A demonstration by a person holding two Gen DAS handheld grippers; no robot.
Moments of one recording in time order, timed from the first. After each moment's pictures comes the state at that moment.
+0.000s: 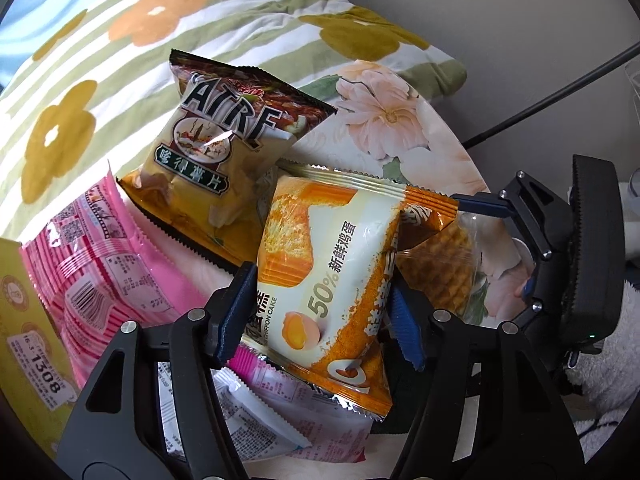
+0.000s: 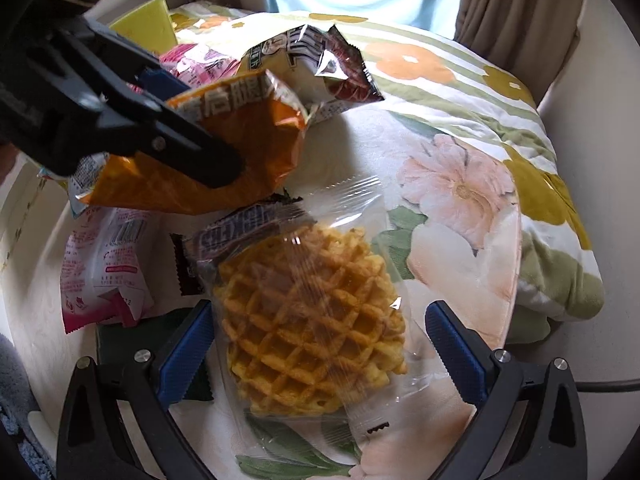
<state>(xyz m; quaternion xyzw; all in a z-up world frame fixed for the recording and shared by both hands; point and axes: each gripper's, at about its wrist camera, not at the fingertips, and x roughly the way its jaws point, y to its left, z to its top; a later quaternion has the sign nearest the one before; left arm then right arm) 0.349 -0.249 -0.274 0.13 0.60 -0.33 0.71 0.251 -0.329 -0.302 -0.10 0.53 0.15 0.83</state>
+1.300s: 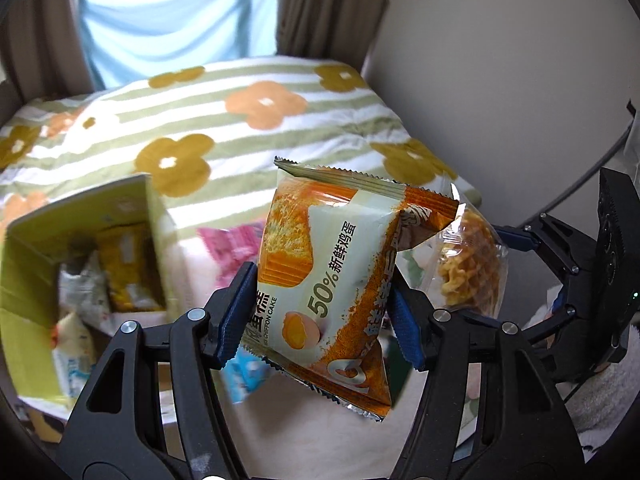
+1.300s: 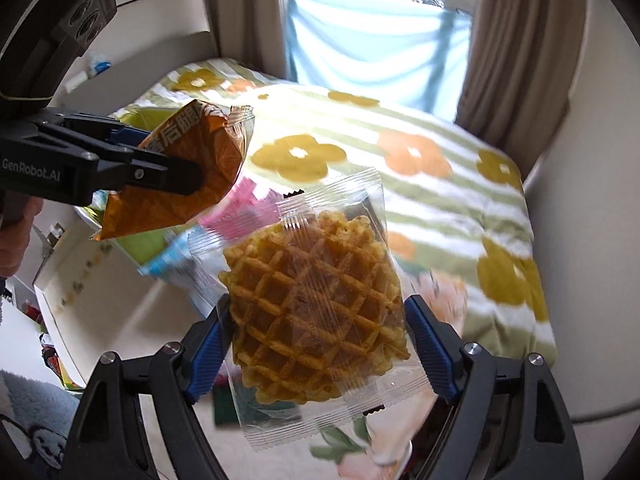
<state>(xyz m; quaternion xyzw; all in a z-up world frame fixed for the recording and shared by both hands) 0.298 -0.112 -0.105 0.02 0.47 -0.22 0.86 0.232 -0.264 -0.132 -0.11 0.42 0.17 0.88</state>
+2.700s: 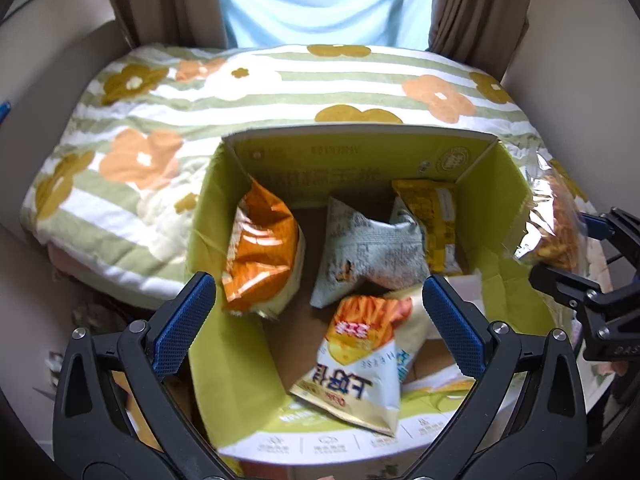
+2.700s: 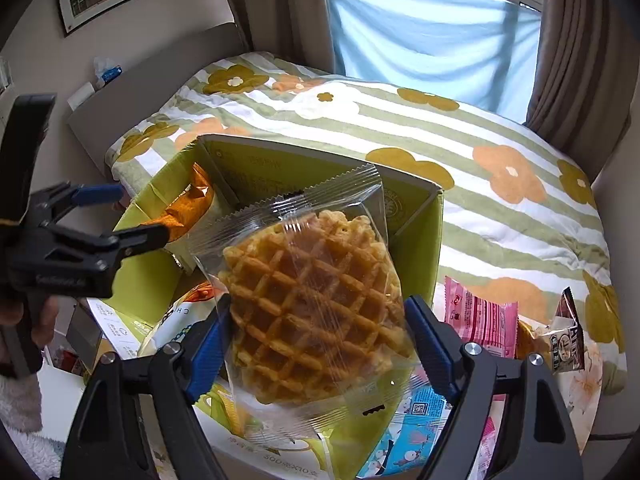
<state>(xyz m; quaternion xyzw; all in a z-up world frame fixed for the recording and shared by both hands) 0.349 0.191 -0.172 0.01 0.50 -0.05 0.87 0.342 -0.004 -0.157 -0.05 0.48 0.19 0.86</state>
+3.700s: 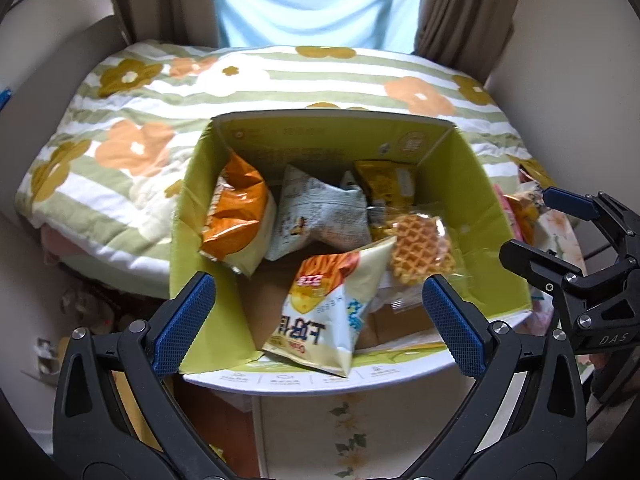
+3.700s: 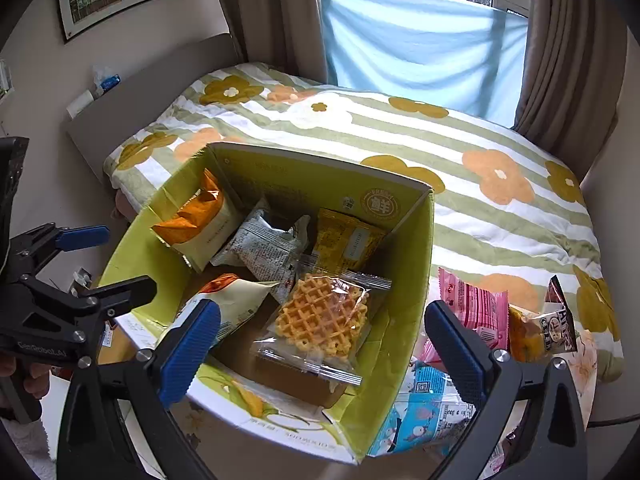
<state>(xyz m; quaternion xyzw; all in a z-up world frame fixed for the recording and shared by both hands) 0.296 0.171 -0.145 0.00 0.48 -0.08 0.87 0.305 -0.005 -0.133 -0.05 0.45 0.17 0.88</state>
